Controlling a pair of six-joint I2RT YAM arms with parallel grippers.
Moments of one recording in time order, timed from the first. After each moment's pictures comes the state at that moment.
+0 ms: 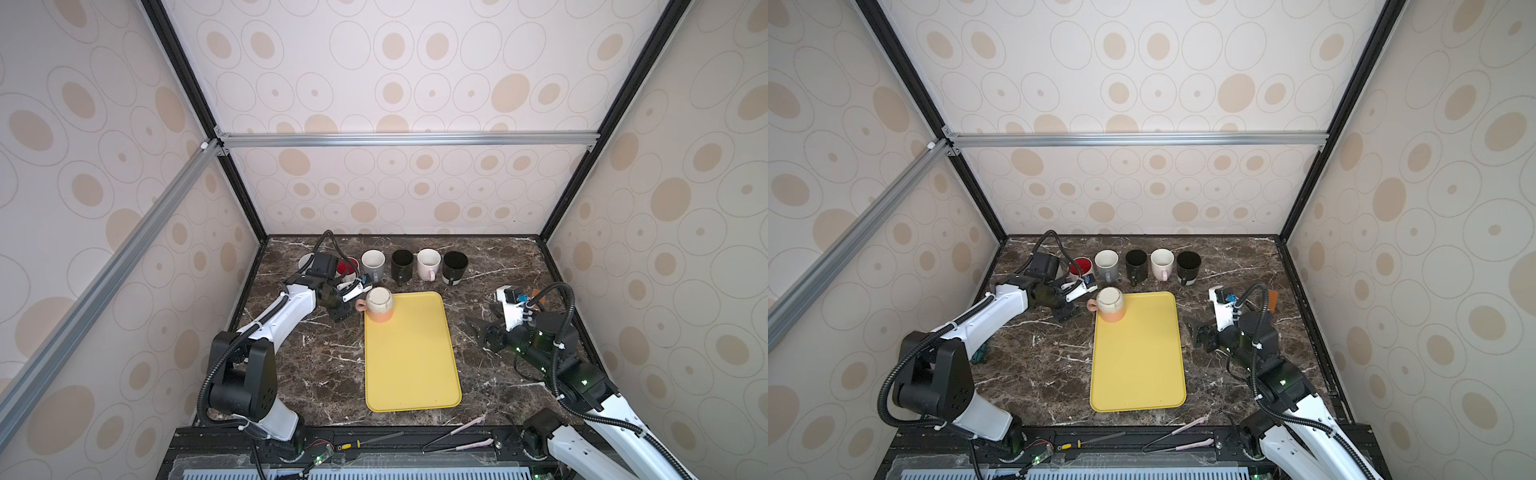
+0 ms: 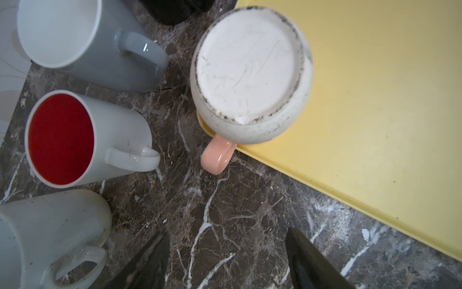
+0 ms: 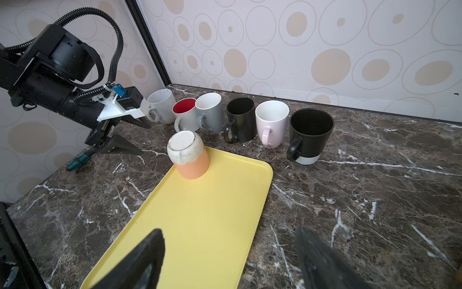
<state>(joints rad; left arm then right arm) -0.23 1.56 1.14 -0.66 0.25 0.86 0.48 0.62 0.63 -0.34 -0.08 0.15</state>
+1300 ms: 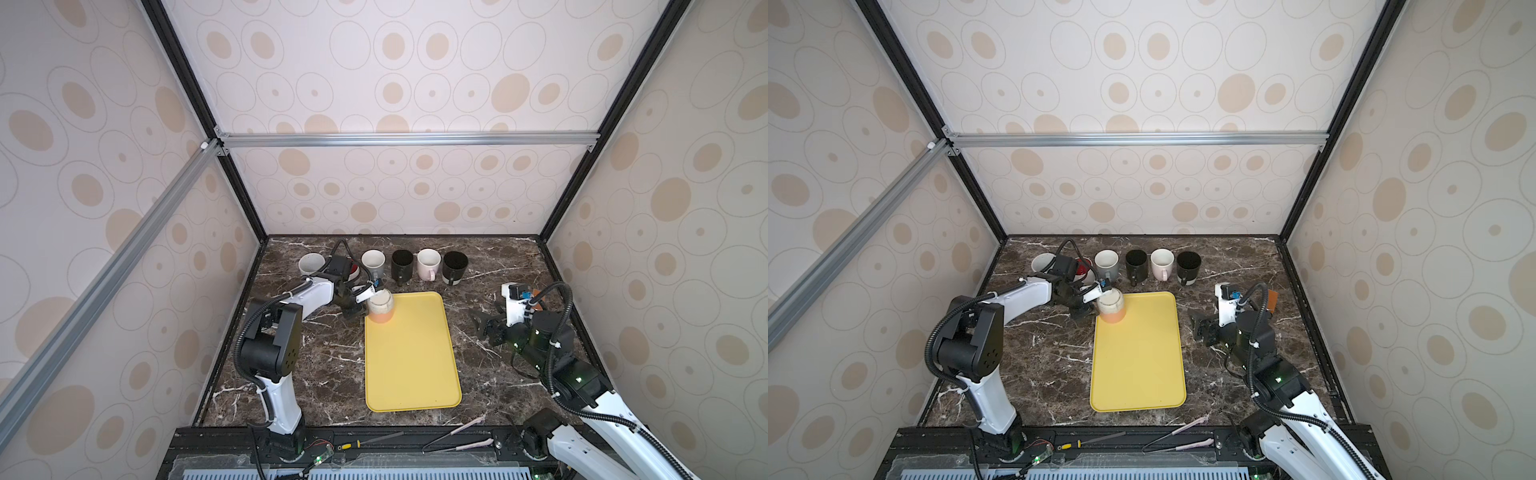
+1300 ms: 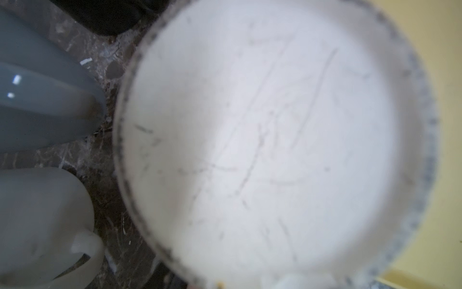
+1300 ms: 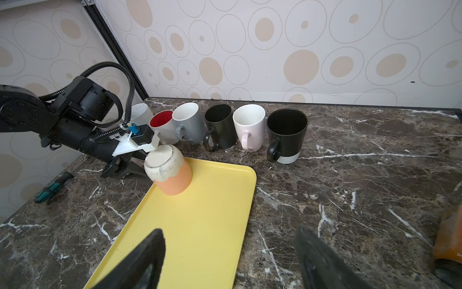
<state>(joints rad) -0.27 1.84 1.21 -0.55 0.33 0.89 0.48 0.63 0.61 -0.27 0.03 0.22</state>
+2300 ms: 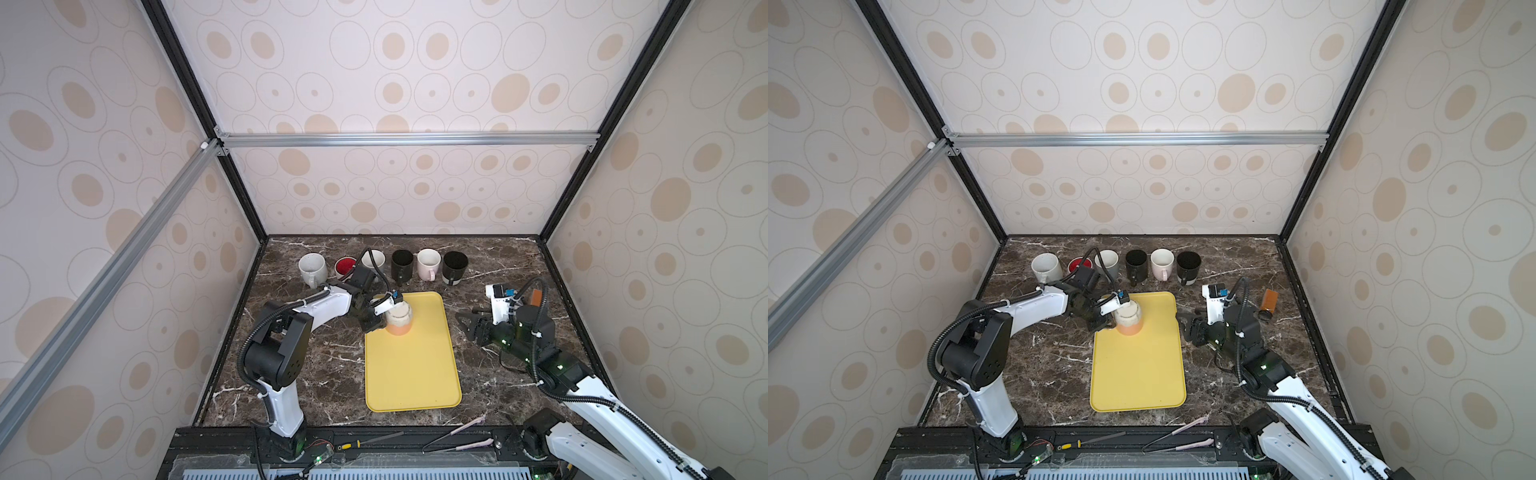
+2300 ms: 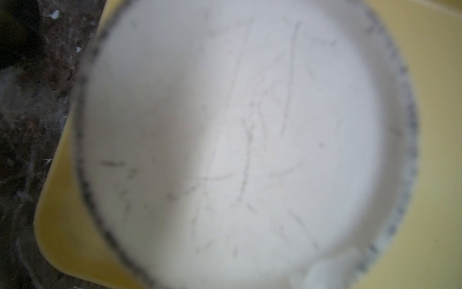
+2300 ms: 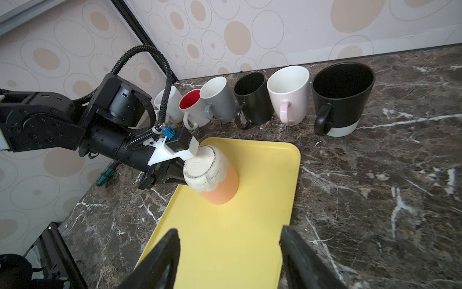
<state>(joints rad) -0.45 1.81 1.15 -0.55 0.36 0.69 0.48 0.77 0.57 -0.18 -0.17 0.38</state>
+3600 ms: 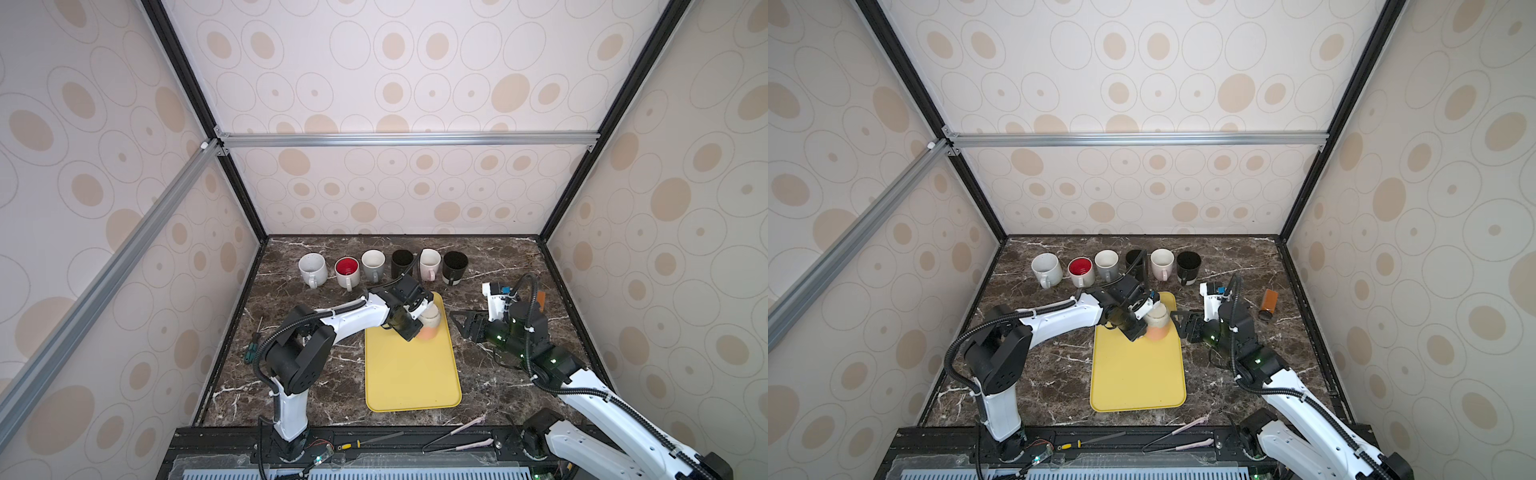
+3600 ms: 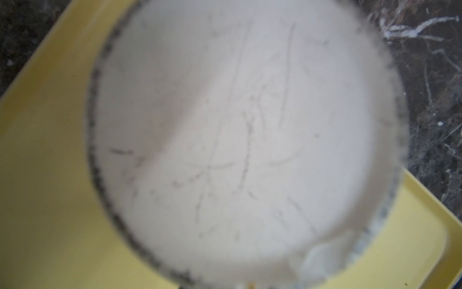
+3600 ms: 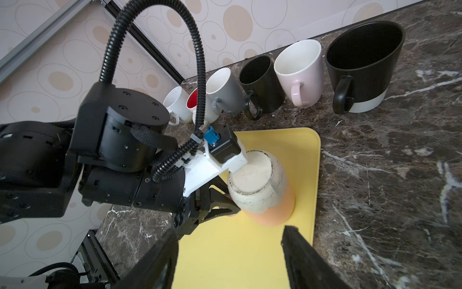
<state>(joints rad) -0.76 1.88 1.33 -0.60 0.14 0.03 0.49 0.83 0.59 -0.16 -0.19 0.53</state>
